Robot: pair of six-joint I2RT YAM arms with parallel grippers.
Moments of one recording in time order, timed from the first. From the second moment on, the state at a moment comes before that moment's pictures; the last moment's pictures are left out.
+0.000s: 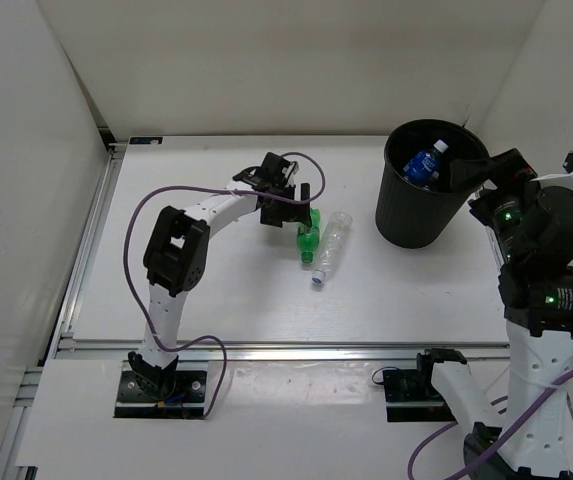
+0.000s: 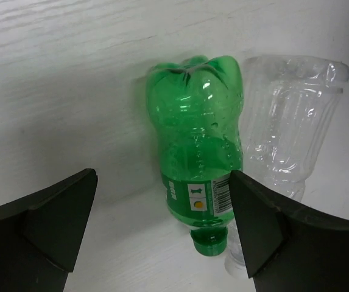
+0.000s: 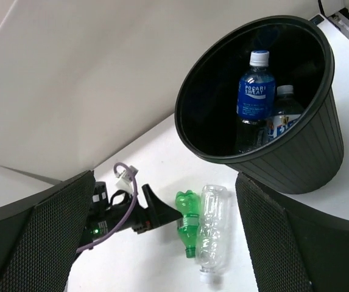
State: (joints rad) left arm -0.55 2.15 1.72 -0.52 0.19 -0.43; right arm -0.03 0.83 1.39 -0.69 0.01 0.70
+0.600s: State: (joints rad) left arm -0.58 2.29 1.84 -0.51 0.23 -0.45; right arm -0.03 0.73 1.23 -0.72 -0.07 0.74
